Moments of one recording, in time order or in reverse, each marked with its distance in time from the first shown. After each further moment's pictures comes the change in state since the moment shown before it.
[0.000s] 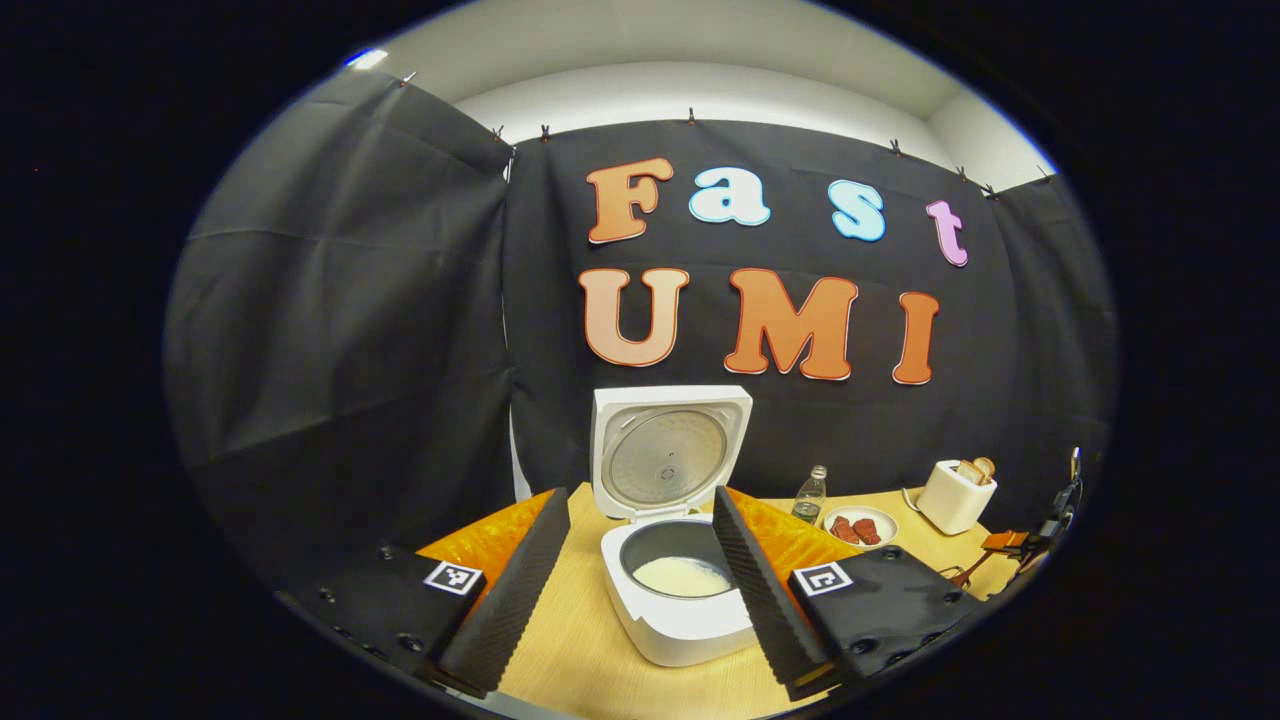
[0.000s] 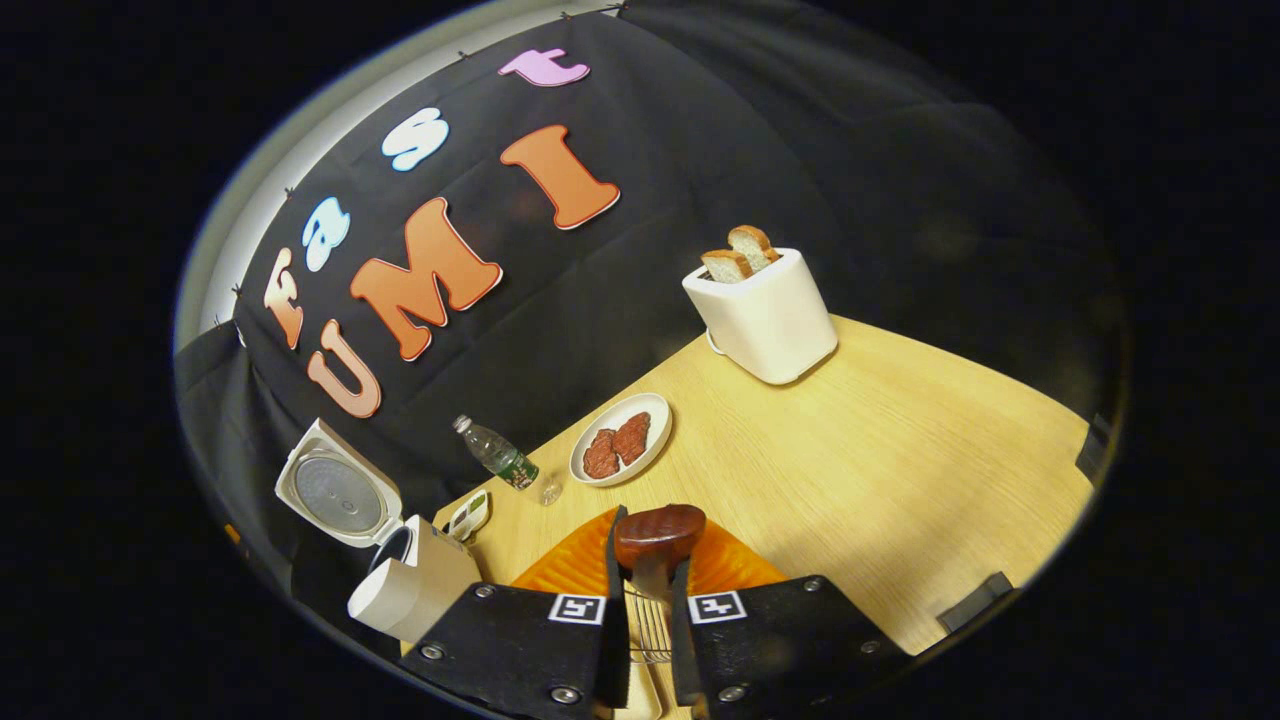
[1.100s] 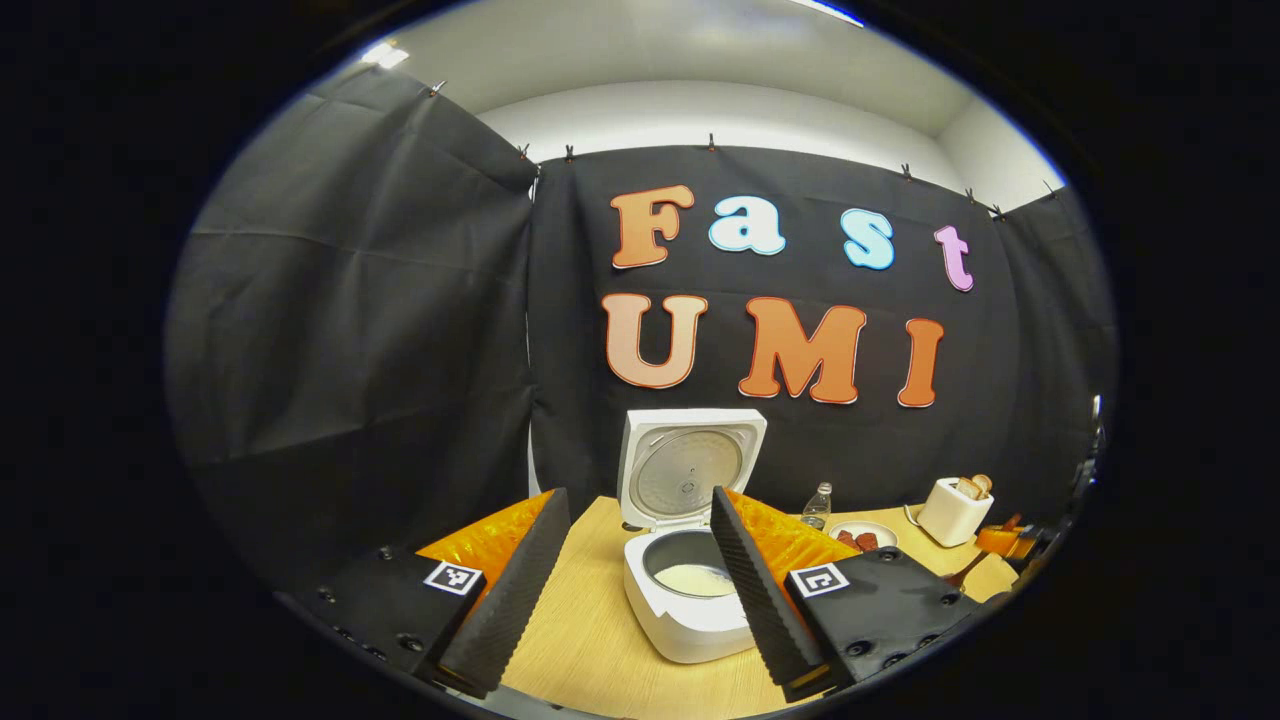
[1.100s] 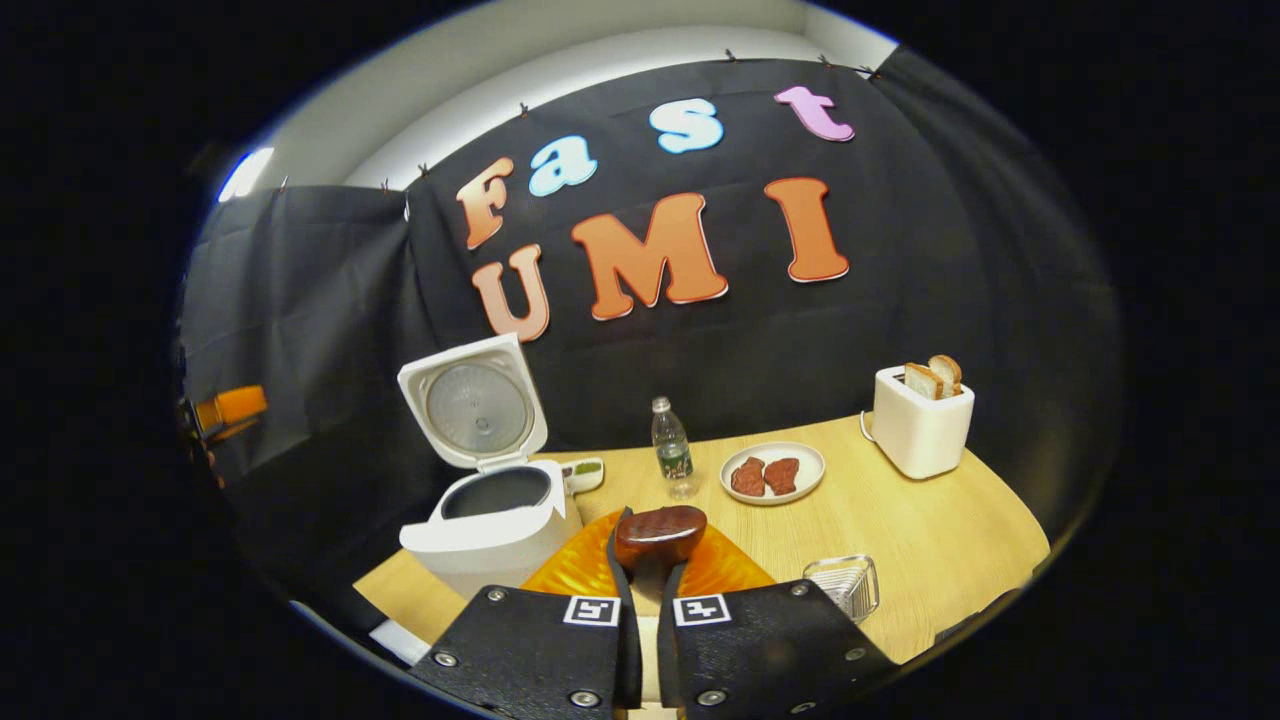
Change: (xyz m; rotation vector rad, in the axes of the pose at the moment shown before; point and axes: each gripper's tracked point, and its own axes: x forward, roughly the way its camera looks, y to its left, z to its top) left arm -0.044 0.035 0.018 -0.021 -0.053 0.036; right arm -0.100 0.186 -0.047 -0.487 -0.072 0.295
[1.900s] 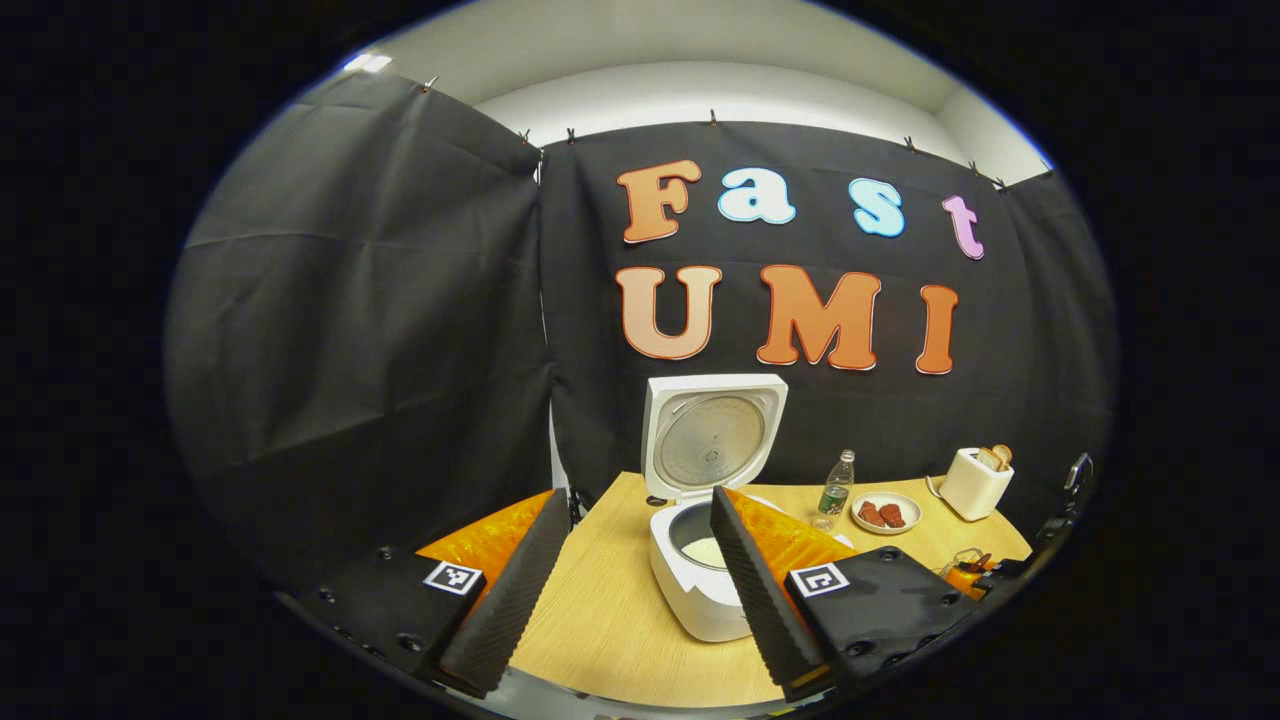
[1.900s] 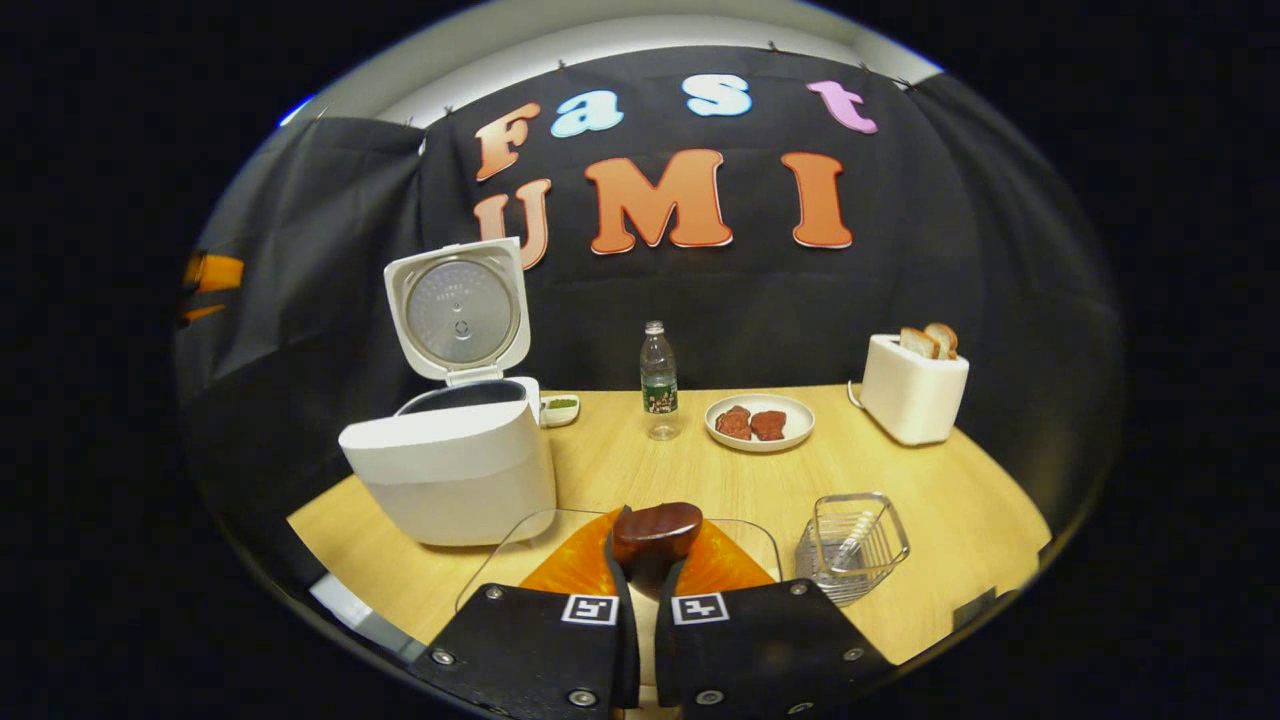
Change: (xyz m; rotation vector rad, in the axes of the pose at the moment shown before) left arm -0.008 0.013 -0.025 0.046 0.078 0.052; right arm 0.013 0.002 -0.091 0.015 0.061 -0.051
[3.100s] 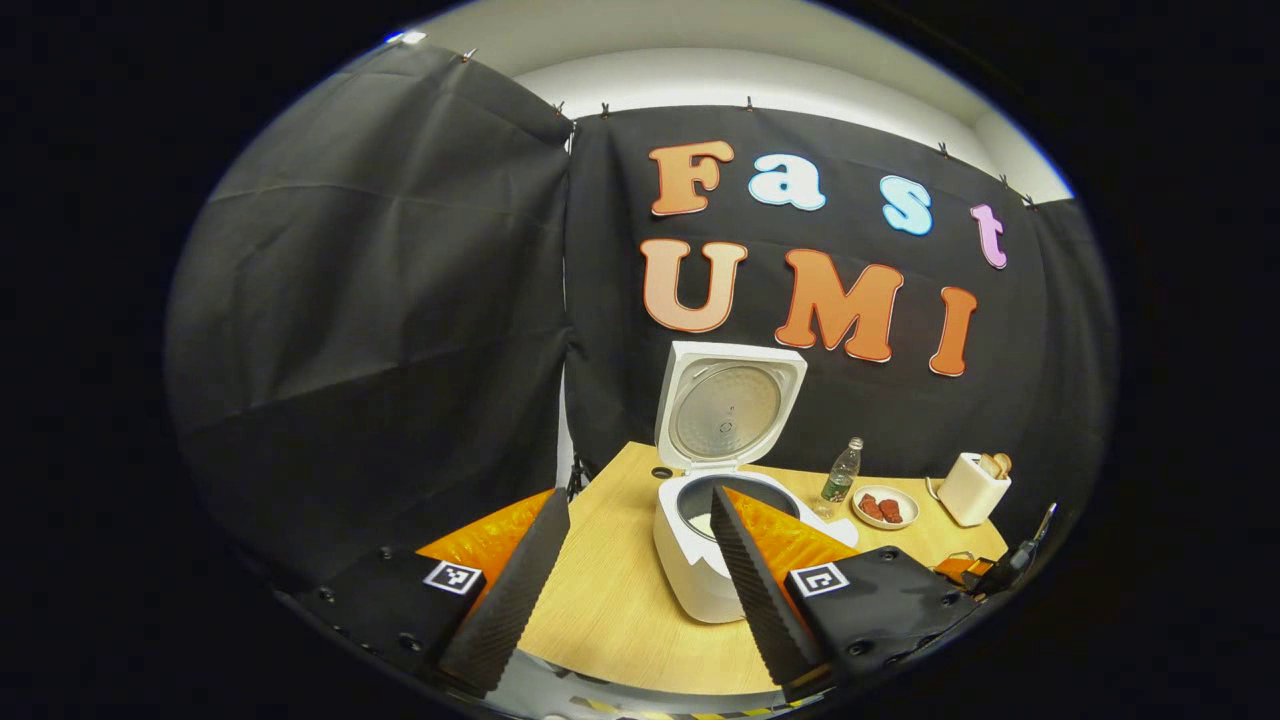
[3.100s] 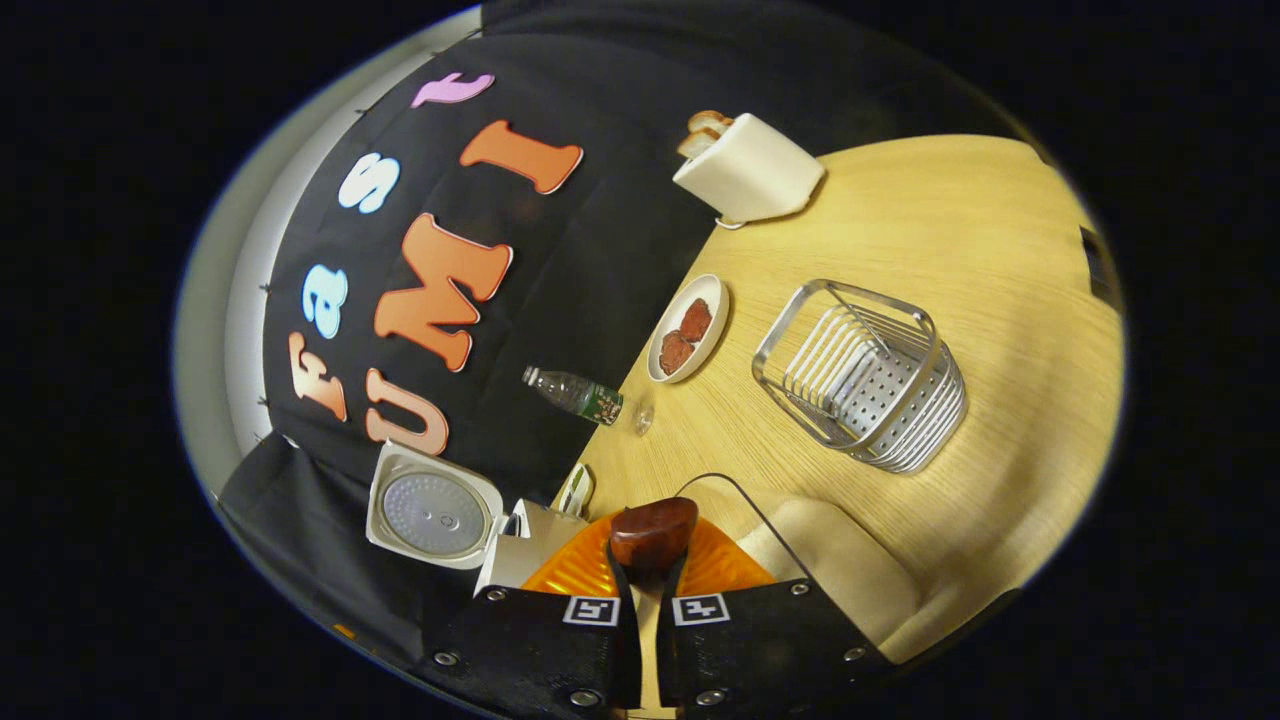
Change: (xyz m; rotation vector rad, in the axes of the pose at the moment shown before) left arm -0.007 0.010 -0.036 -0.077 0.072 0.023; right arm 0.040 -0.056 -0.035 0.962 0.060 -0.056
